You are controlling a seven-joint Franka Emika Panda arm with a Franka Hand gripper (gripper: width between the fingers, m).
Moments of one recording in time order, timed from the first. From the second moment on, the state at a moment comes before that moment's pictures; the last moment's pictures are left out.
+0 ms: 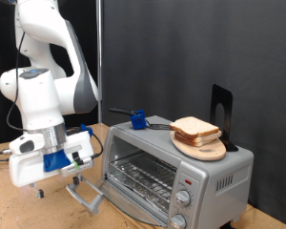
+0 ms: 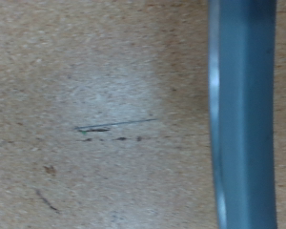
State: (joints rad) arm 0.25 0.03 -0.50 -2.59 0.37 2.81 0.26
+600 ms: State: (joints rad) arm 0.23 0.17 -0.44 -2.59 0.56 2.95 0.17
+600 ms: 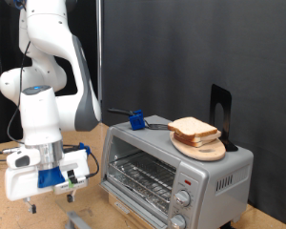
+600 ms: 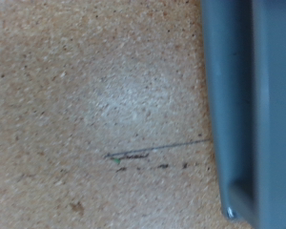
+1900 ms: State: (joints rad) arm 0.09 -0.12 -0.55 -2.44 0.63 2.17 -0.05
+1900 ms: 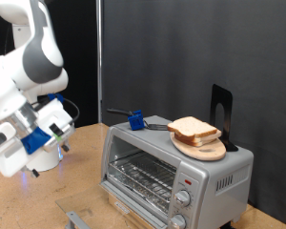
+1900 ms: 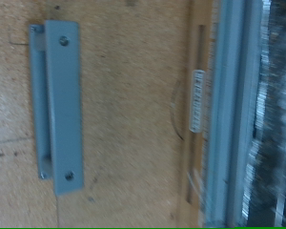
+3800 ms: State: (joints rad) arm 0.15 -0.52 -0.33 -2.46 0.70 2.14 -0.28
